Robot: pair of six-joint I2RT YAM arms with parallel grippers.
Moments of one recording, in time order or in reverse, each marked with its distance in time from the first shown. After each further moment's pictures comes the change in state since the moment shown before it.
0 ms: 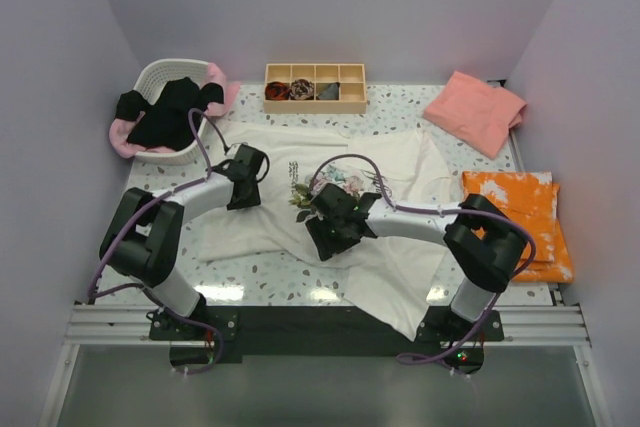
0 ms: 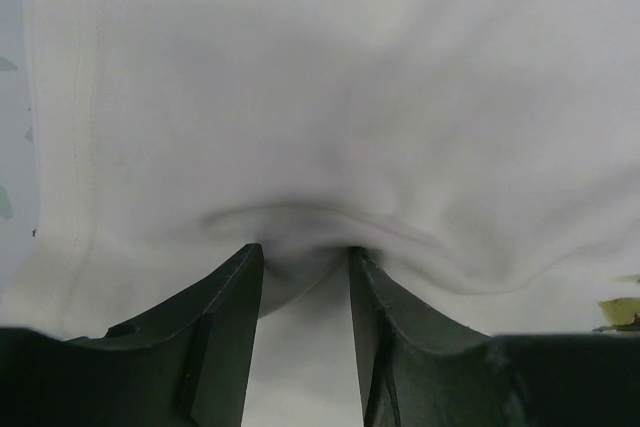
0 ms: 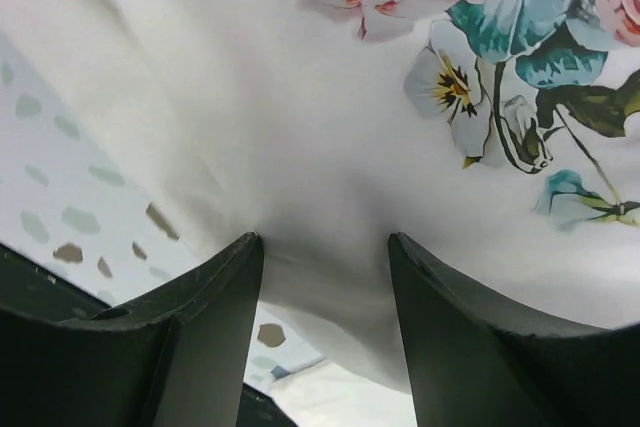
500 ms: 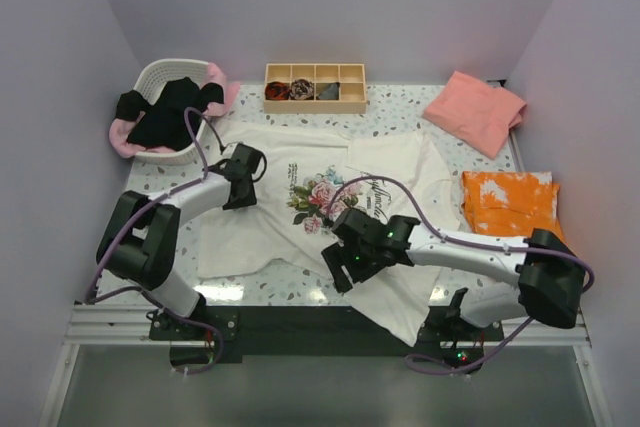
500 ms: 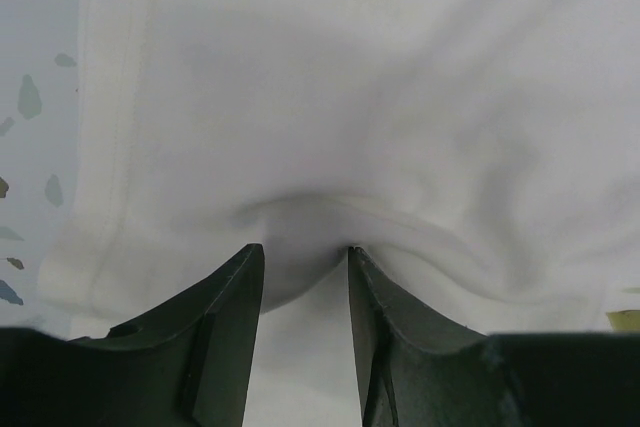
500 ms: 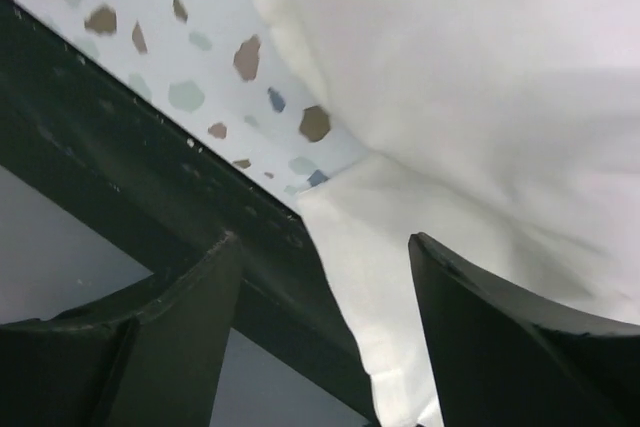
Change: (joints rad) left arm 0.011 -0.019 0.001 -0.030 -0.036 0.008; right arm 0.143 -0.341 -0.208 -0.169 -0.097 0.091
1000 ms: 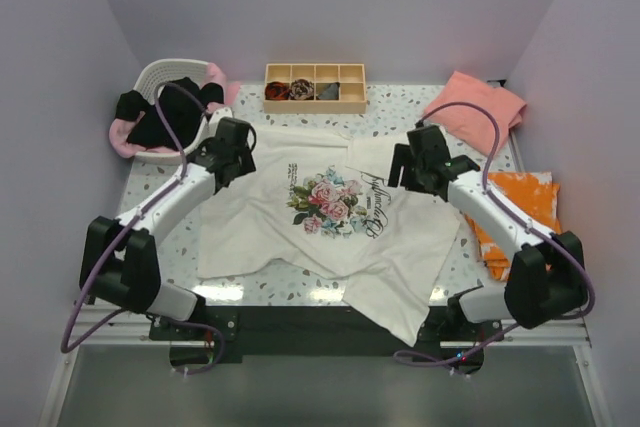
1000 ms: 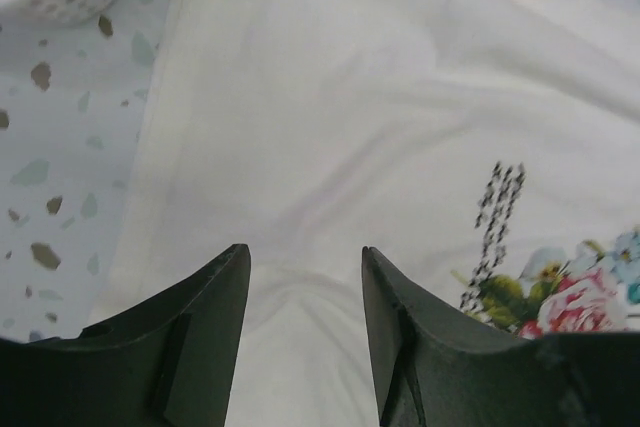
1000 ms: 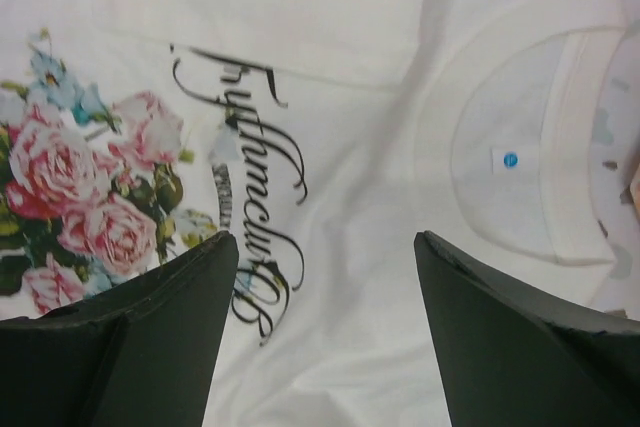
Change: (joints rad) left arm 0.018 -0.185 0.108 -0.017 -0.011 0.000; right arm -0.693 -0.022 0.172 0.054 0.332 -0.051
